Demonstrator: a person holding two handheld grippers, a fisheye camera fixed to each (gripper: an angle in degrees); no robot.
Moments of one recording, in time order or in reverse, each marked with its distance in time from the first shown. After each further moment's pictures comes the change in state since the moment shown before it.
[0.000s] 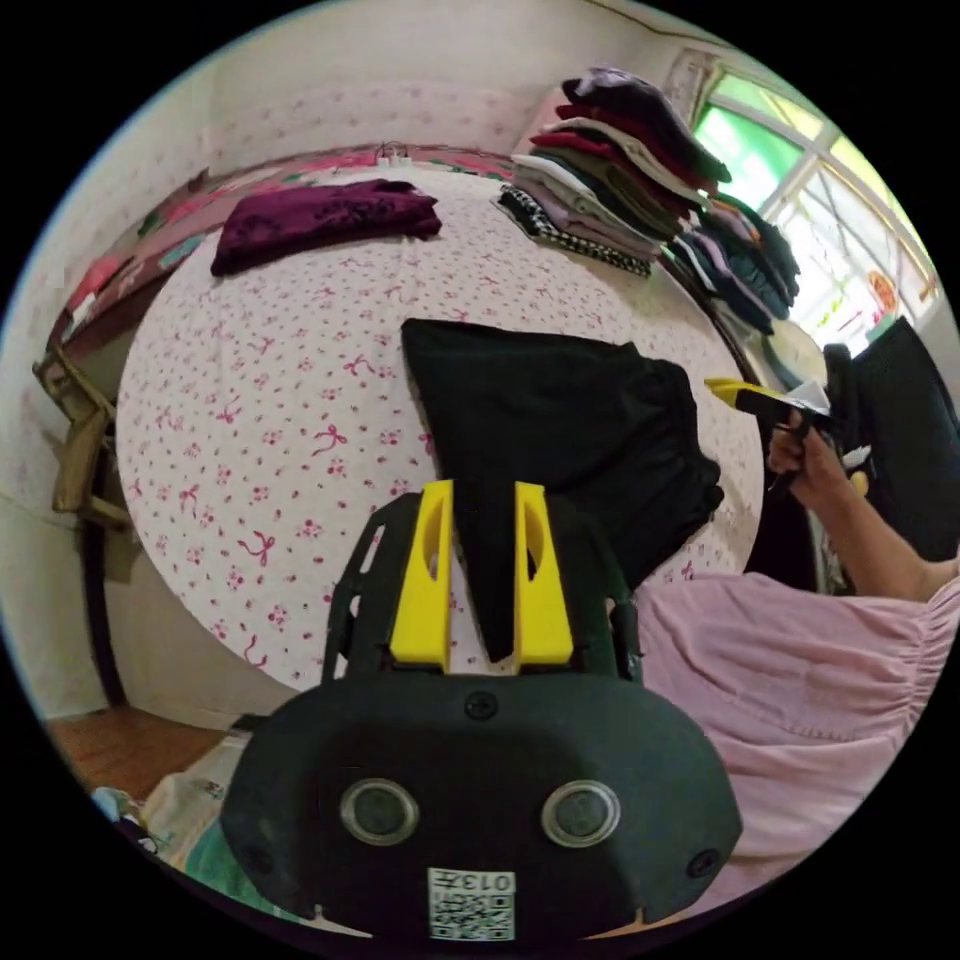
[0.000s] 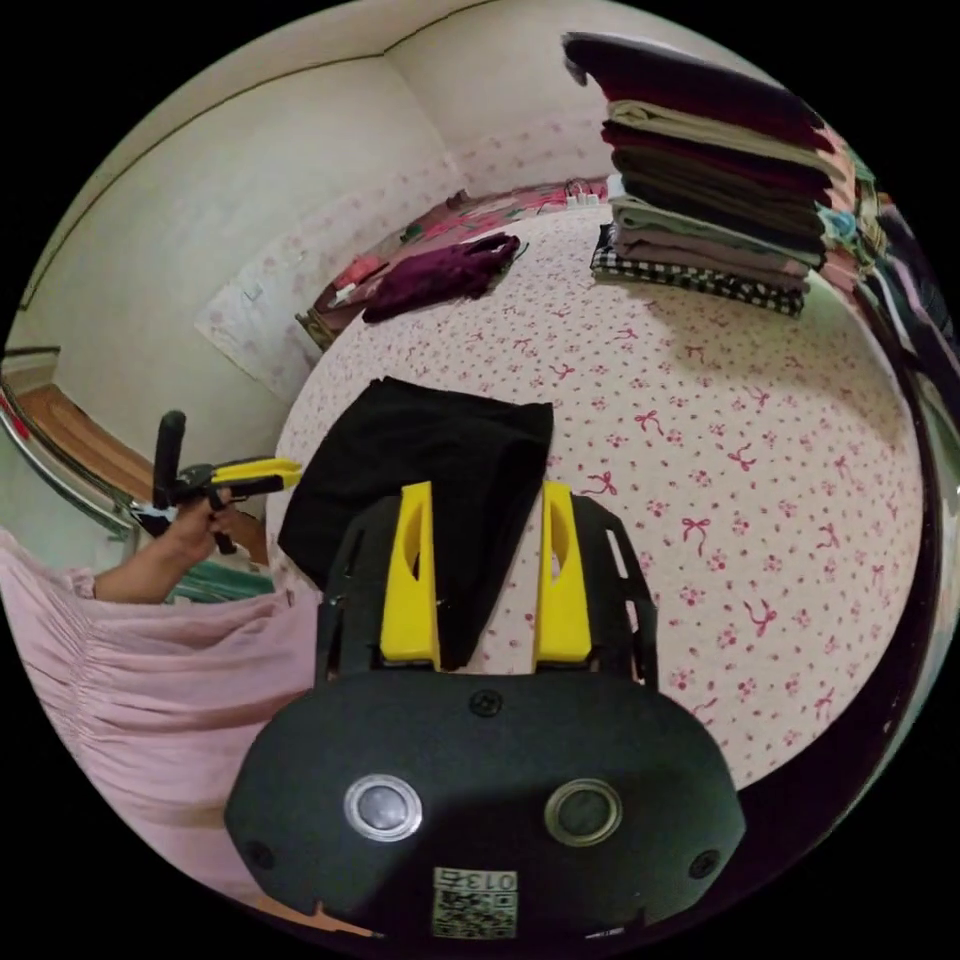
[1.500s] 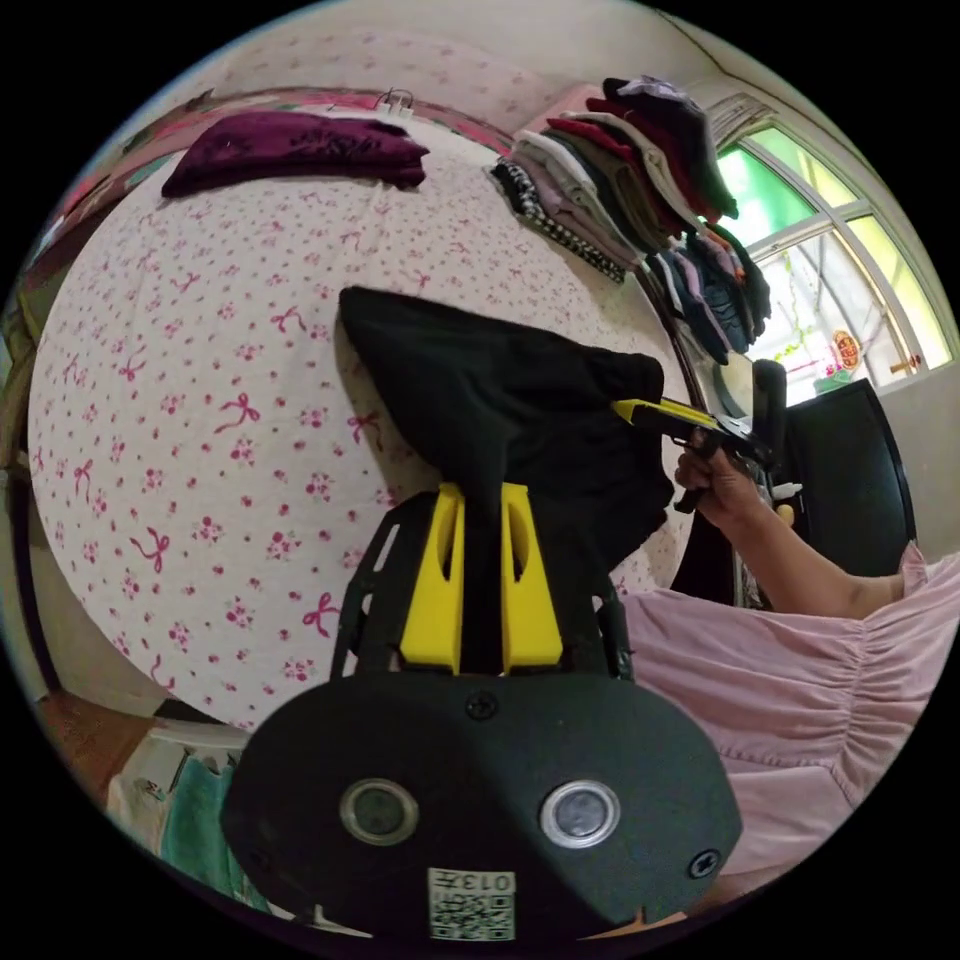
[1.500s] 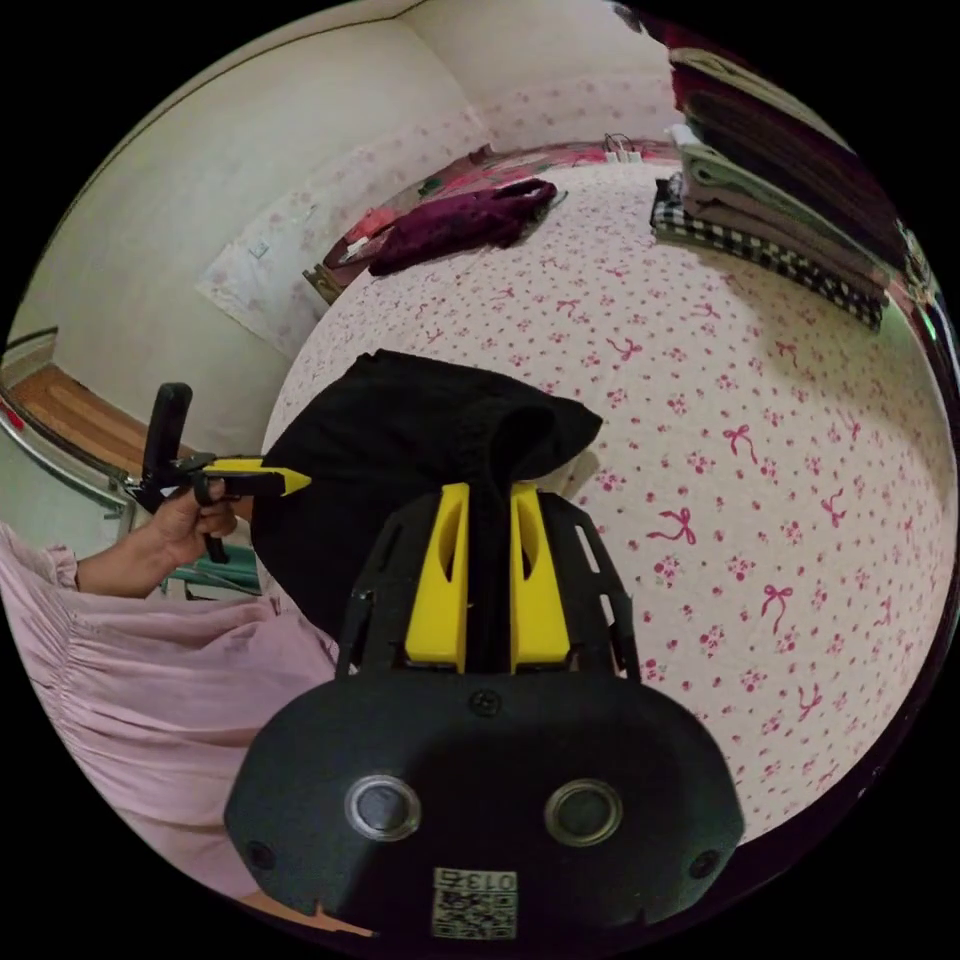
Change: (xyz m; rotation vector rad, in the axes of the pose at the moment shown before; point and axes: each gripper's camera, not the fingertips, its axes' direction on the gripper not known) left arm -0.123 -0.044 -0.009 -0.059 0.234 -0.086; right arm -0.013 -0.053 0.110 -0.112 -0.015 -0.086
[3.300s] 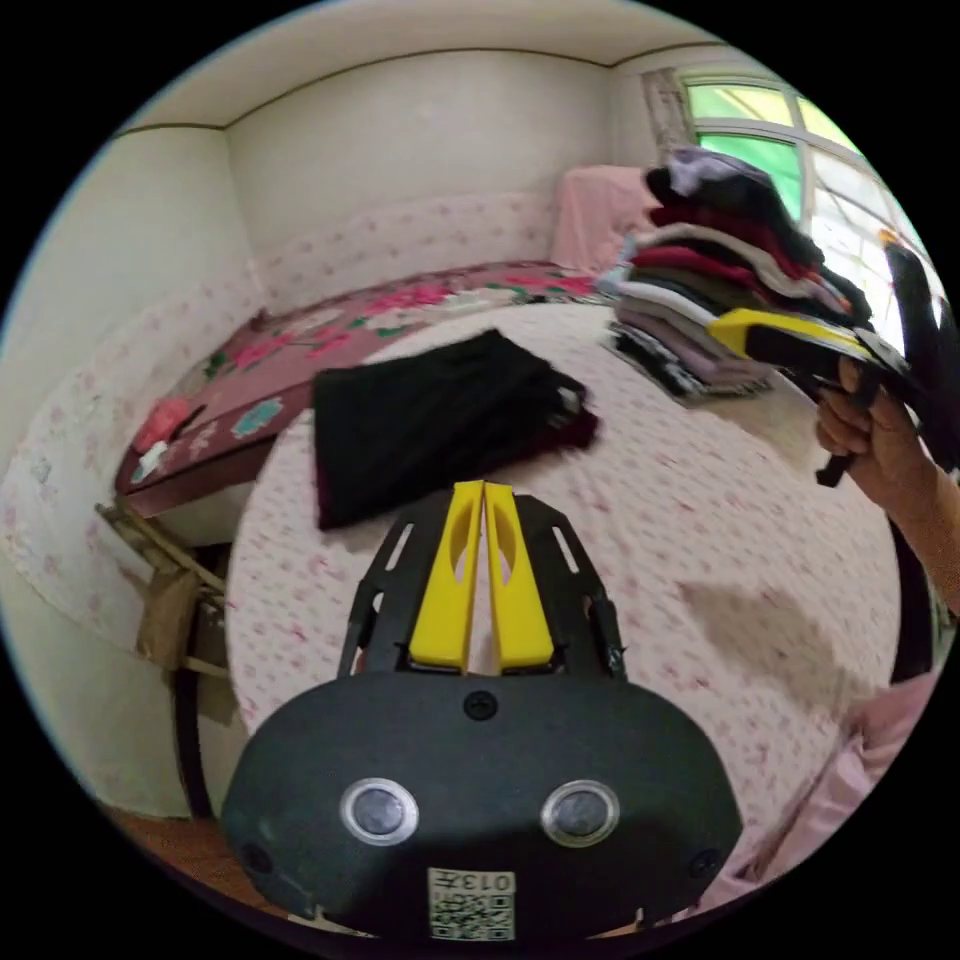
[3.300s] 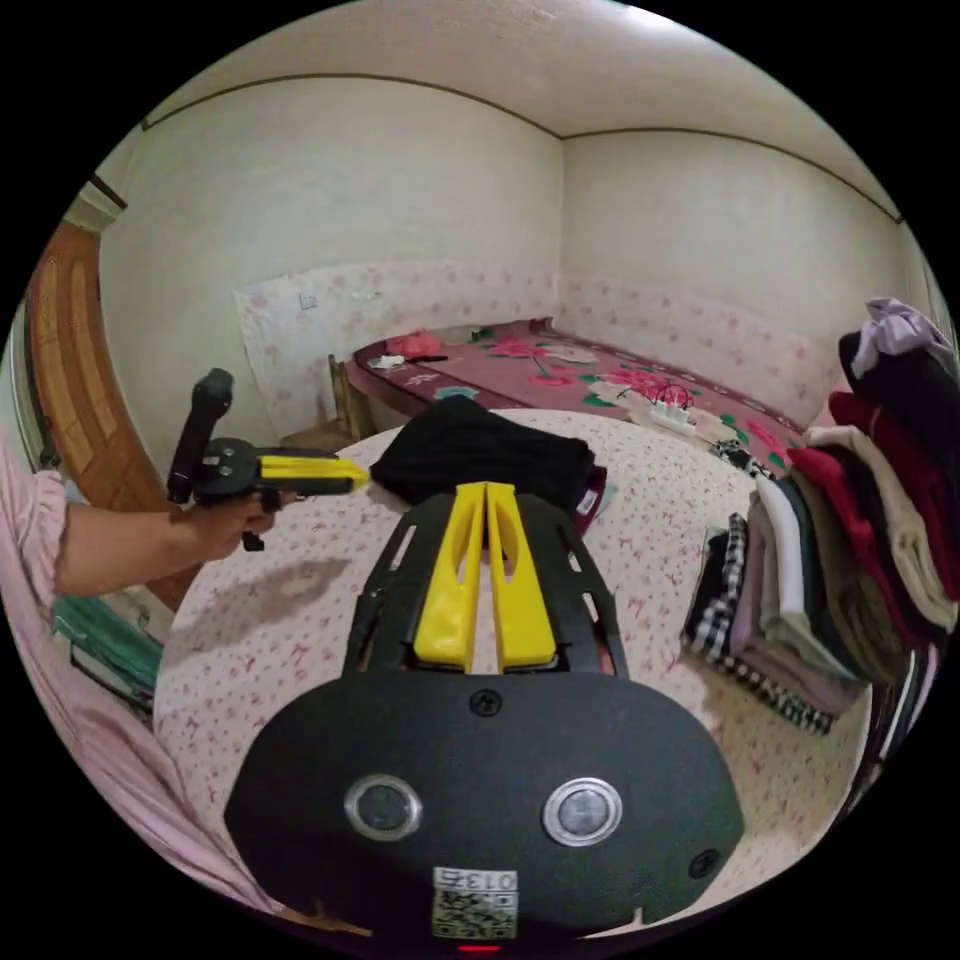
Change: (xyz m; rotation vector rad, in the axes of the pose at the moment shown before) left arm 0.039 -0.170 0.148 0.387 -0.516 0.281; right arm -0.127 -0.266 -0.044 0.427 0.199 -0.376
